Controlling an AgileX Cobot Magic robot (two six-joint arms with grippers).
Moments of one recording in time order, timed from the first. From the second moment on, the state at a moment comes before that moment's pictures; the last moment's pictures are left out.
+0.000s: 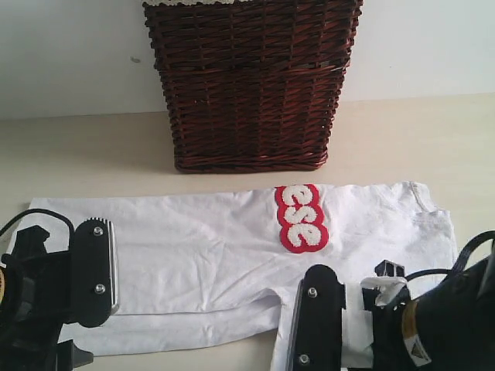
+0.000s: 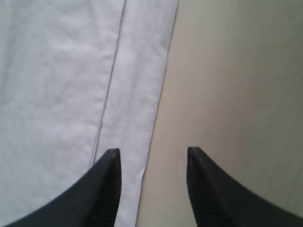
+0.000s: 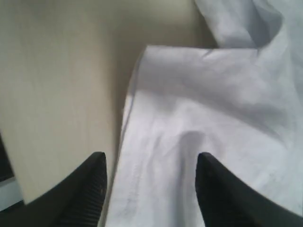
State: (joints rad) left arm -0.76 1.27 -0.55 0.10 0.60 0.53; right arm 0.77 1.37 -0.52 -0.03 0.49 -0.38
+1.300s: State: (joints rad) left arm -0.76 1.27 -0.55 0.11 0.50 0.52; right arm 0.78 1.62 -0.84 -0.77 0.71 -0.21
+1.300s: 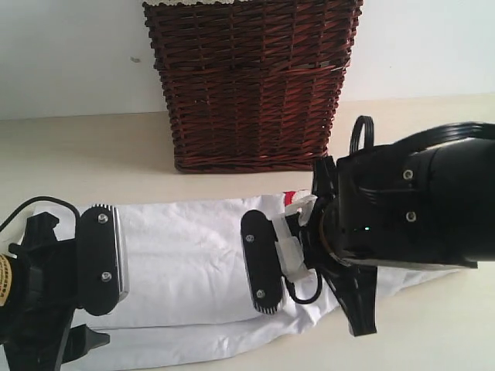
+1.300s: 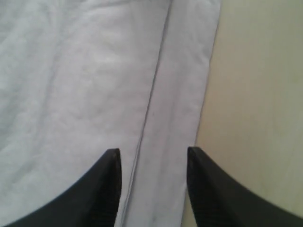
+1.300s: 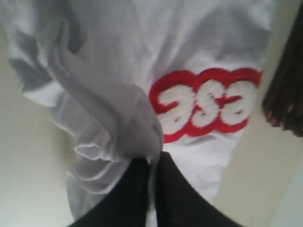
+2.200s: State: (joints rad) left arm -0.76 1.27 -0.55 0.09 0.49 0.52; right arm 0.72 1.65 -0.86 -0.95 0.79 0.31
